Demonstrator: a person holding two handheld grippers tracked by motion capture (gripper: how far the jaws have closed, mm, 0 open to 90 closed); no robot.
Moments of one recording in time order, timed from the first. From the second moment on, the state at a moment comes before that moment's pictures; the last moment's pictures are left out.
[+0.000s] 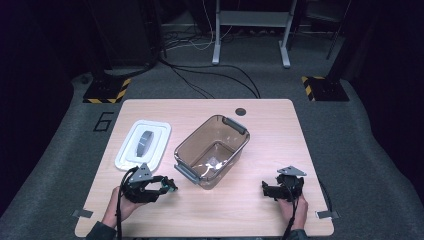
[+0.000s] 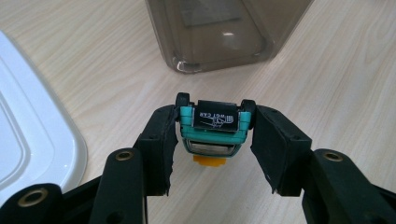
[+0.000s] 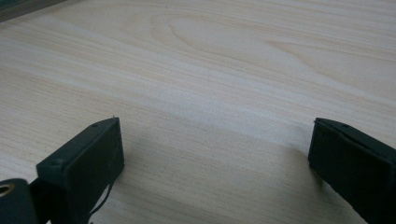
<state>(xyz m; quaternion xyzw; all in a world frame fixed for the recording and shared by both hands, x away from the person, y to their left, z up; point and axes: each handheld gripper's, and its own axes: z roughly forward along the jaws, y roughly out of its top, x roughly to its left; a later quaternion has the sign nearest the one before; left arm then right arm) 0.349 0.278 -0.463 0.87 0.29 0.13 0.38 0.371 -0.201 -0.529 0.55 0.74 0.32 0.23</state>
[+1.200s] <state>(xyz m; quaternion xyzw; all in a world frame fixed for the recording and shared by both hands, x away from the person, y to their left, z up) 0.365 0.302 -0.383 0.85 0.29 0.17 0.41 0.371 -0.201 -0.529 0.55 0.74 0.32 0.23</state>
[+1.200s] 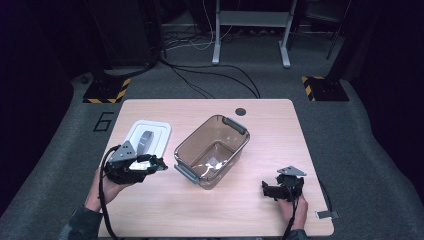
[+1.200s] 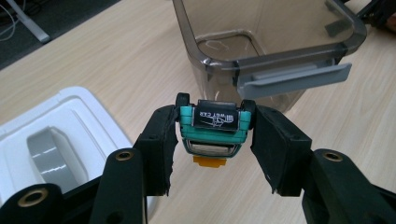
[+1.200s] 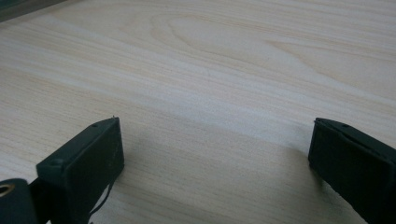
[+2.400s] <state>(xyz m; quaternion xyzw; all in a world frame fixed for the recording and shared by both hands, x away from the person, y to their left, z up) 0.396 0.276 -0.334 0.84 0.26 0.20 0.43 0.371 -0.201 -0.529 0.55 0.74 0.32 0.23</state>
